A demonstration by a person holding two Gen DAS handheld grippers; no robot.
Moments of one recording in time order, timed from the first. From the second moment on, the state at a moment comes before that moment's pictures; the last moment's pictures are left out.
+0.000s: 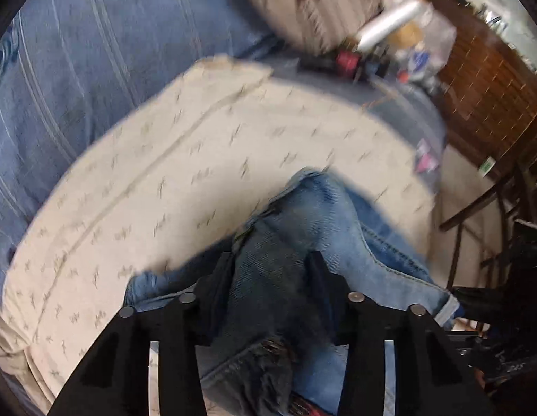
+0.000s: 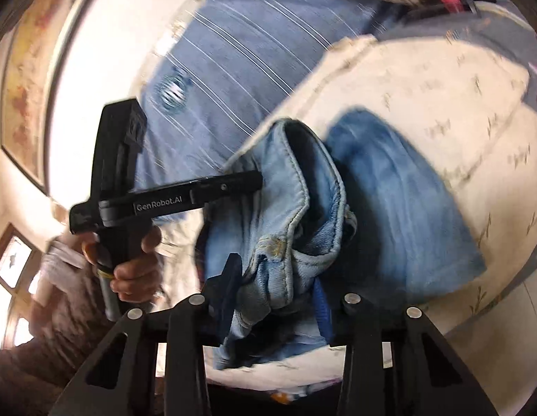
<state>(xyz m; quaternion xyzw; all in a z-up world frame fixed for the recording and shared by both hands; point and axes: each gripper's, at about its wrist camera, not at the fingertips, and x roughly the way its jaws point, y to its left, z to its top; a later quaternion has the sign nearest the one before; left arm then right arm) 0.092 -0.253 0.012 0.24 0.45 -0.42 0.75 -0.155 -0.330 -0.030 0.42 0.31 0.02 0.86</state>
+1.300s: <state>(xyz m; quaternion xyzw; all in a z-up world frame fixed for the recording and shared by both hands) 0.117 -0.162 -0.053 0.00 0.58 -0.20 0.79 -0.058 -0.392 -0.049 0.23 0.42 -0.07 0.87</state>
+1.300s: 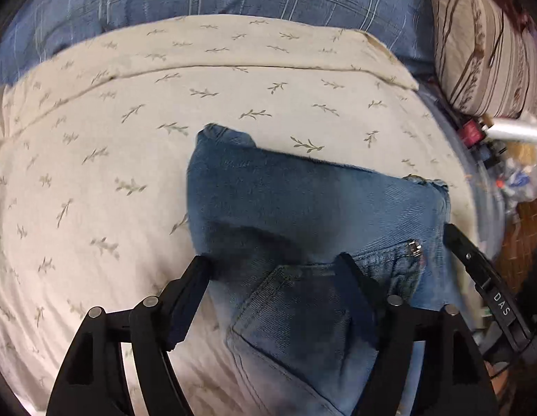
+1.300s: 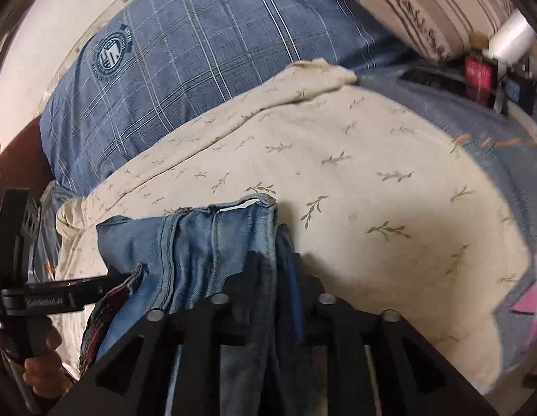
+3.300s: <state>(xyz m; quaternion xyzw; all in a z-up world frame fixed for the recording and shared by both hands) 0.136 -0.130 -0.100 -0.16 0.63 -0.26 0.72 -0.056 -0.403 -0.074 0.35 0.44 0.07 0.82</state>
